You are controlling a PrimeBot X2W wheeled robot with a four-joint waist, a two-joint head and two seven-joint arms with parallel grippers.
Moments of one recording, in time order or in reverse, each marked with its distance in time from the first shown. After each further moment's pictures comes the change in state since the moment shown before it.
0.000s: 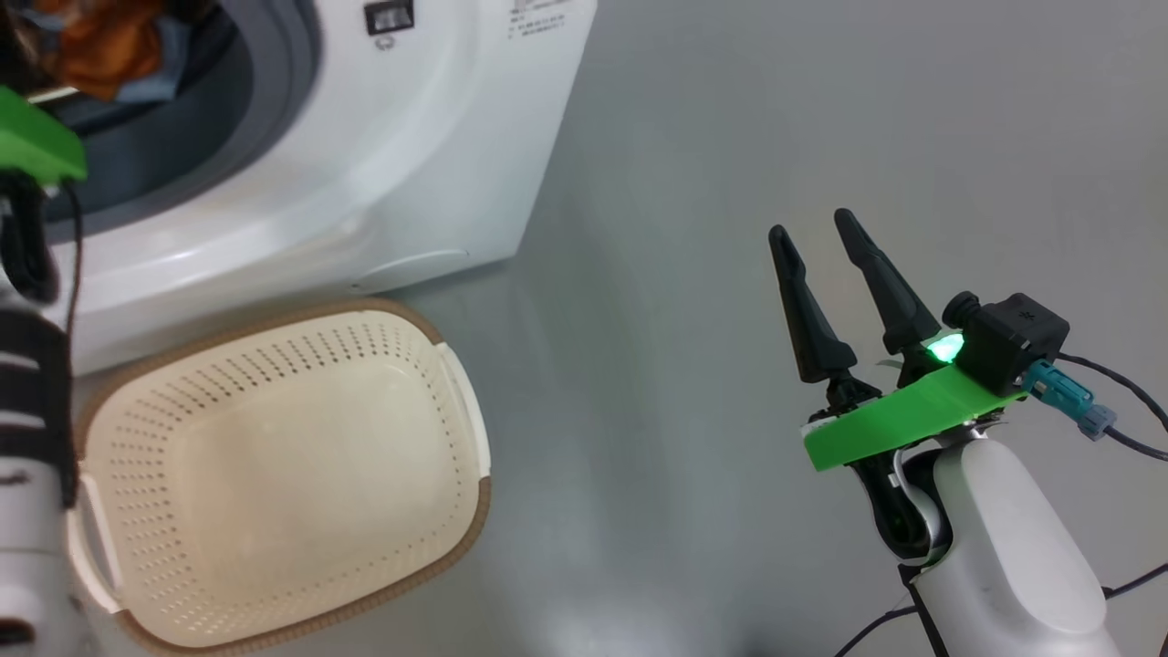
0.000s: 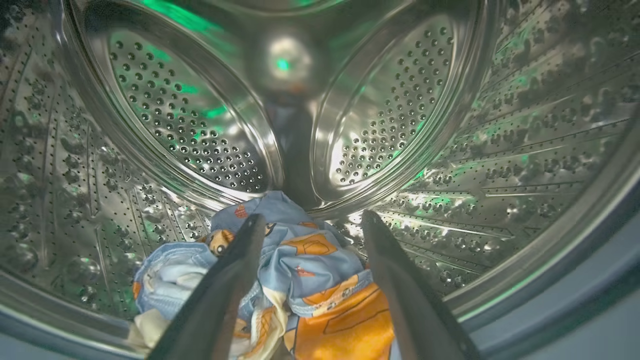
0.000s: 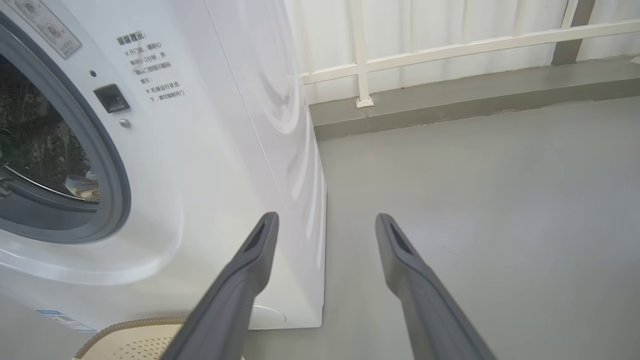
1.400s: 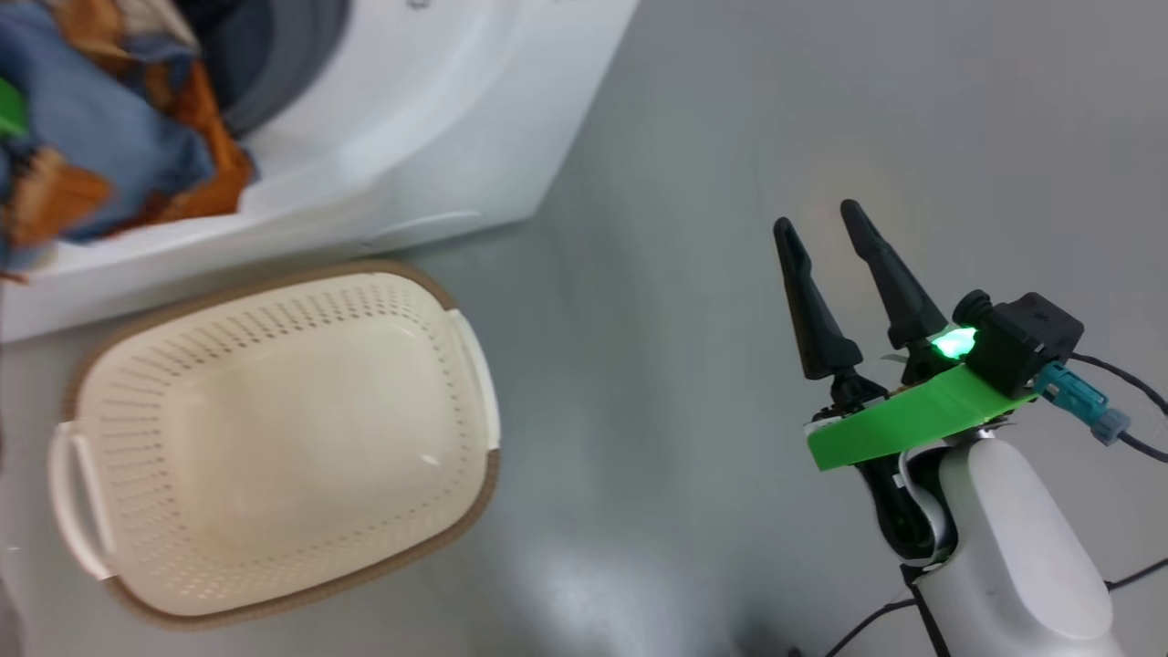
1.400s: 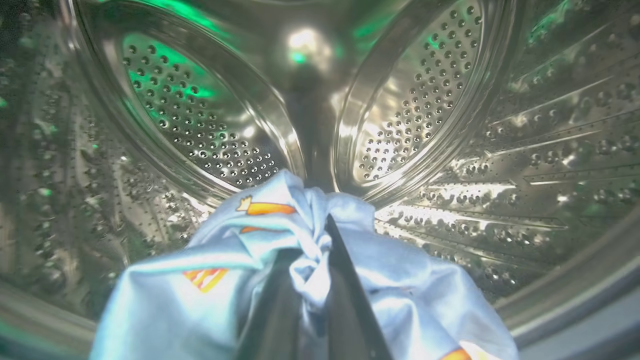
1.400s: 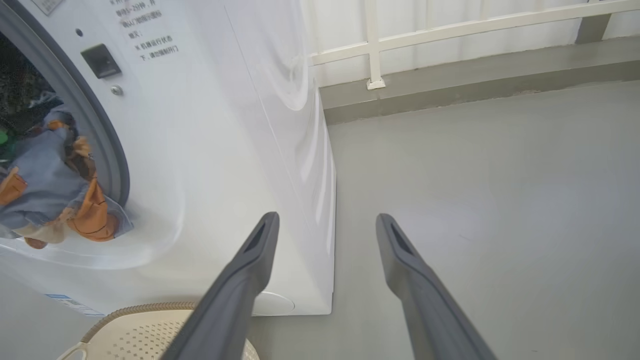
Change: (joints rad) left arm -0.041 0.077 -0.119 -0.020 -0.069 0.000 0.004; right arm 0.011 -0.013 0.000 -0.044 0.007 0.000 0.000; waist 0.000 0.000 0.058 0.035
